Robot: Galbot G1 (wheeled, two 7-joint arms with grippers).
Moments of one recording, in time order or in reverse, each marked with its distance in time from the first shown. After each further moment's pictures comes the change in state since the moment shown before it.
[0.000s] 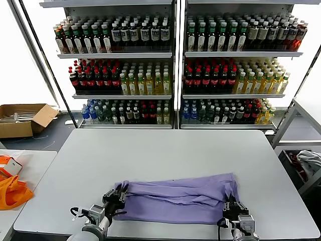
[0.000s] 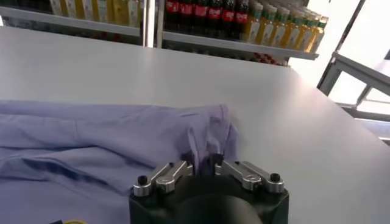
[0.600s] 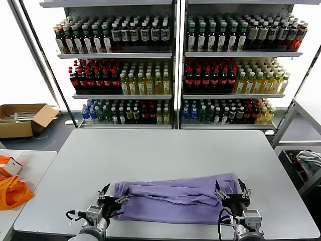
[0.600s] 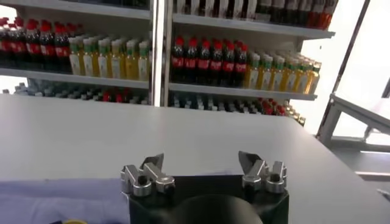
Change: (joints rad) left arm 0.027 -0.063 -0.033 -0.025 -0.016 0.088 -0.078; right arm 0.017 -0.006 -0.008 0.135 0.001 0.034 -0.005
